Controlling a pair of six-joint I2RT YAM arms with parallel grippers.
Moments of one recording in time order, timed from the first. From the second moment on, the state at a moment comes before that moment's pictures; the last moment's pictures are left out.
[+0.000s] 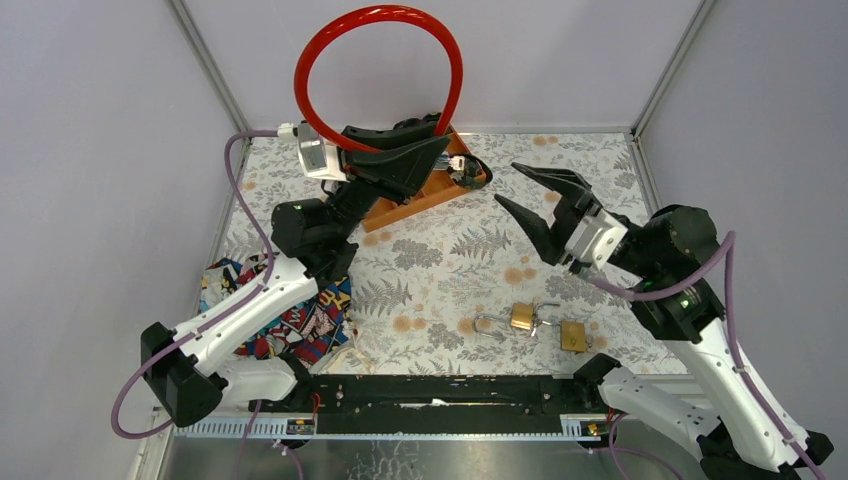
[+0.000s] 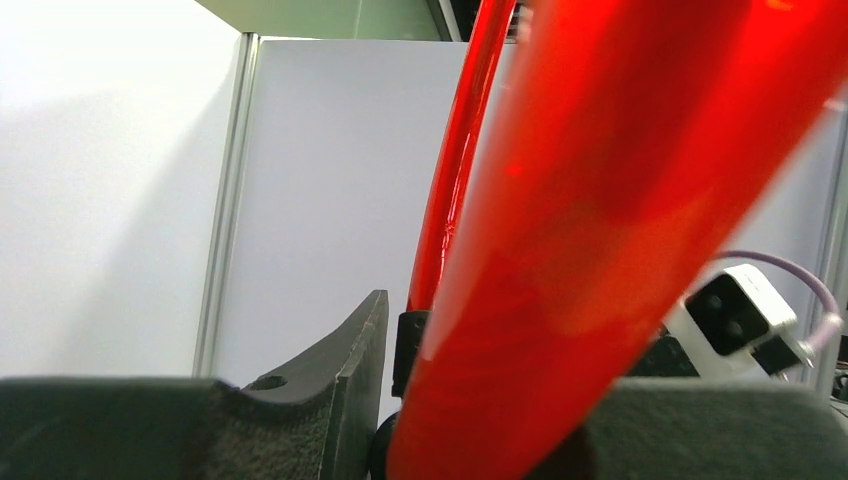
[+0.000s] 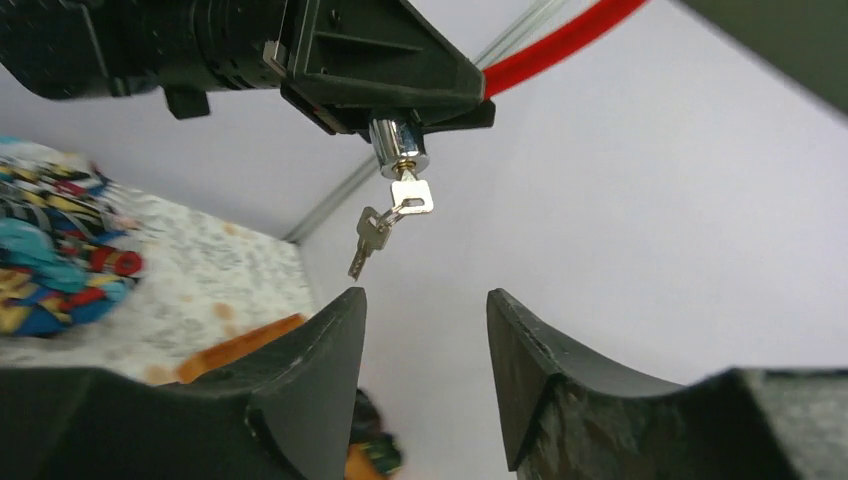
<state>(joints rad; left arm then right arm) -0.75 1.22 1.12 1.02 0.23 -0.54 0.63 0.81 1.22 -0.09 -0.57 -0.64</state>
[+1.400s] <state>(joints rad) -0.75 1.26 1.12 1.02 0.23 -0.51 0.68 1.03 1.31 -0.09 -0.62 -1.12</state>
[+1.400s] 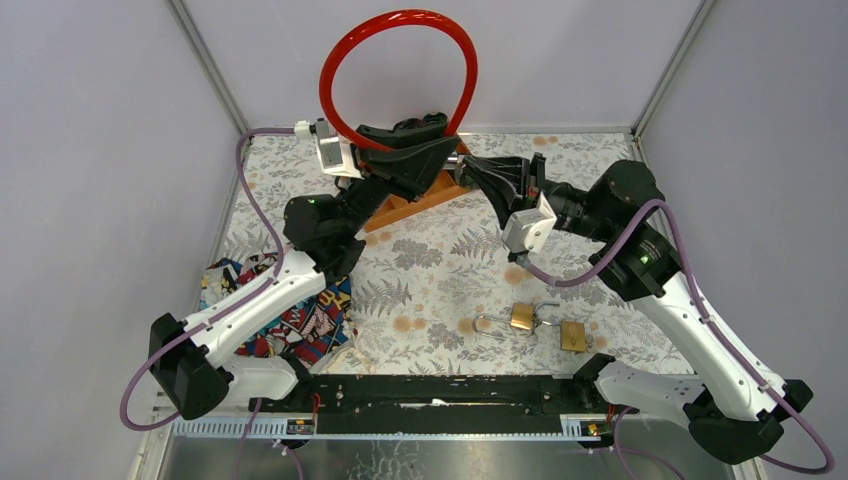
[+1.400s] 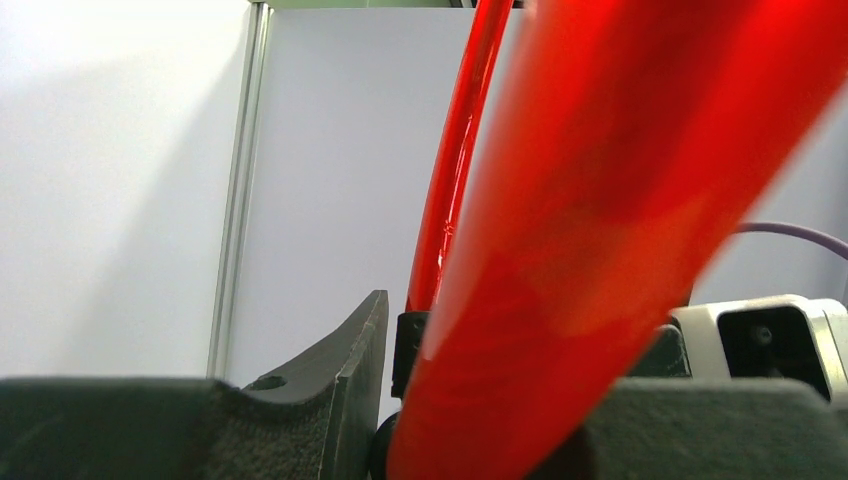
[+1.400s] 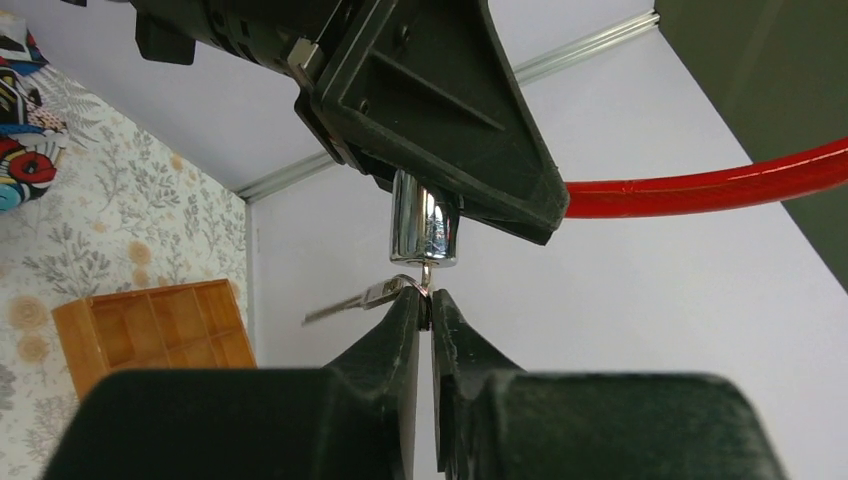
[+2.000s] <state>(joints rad) -0.75 1.26 1.10 1.08 0.30 -0.47 0.68 1.03 1.40 -0.20 -0.60 -0.86</state>
